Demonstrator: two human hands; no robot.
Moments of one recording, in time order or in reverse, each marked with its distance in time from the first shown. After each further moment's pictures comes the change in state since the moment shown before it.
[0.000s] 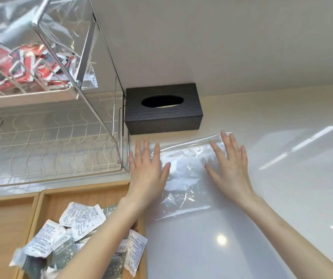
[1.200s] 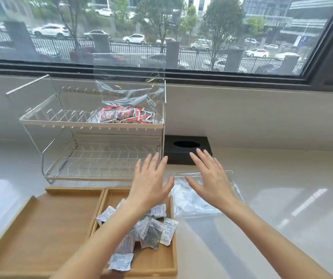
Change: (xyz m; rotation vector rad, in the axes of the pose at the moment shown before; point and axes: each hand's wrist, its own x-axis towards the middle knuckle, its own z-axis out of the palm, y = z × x) left_hand -0.121 -0.020 -0.150 0.093 0.249 0.143; right_hand -0.066 -0.172 -0.105 -0.028 0.044 -0.308
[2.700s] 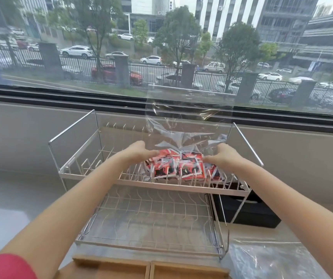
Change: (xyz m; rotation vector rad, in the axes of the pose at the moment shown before) left_hand 0.205 -0.245 -0.103 -0.353 -0.309 -0.425; right_hand 0.278 -0.097 0.018 0.256 -0.249 0.461
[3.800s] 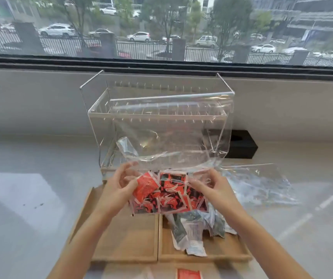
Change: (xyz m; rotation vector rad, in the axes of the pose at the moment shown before) left_hand -0.280 -0.104 0.101 -0.753 0.184 0.205; right_hand -0.268 0.067 0.114 0.617 0.028 -0.117
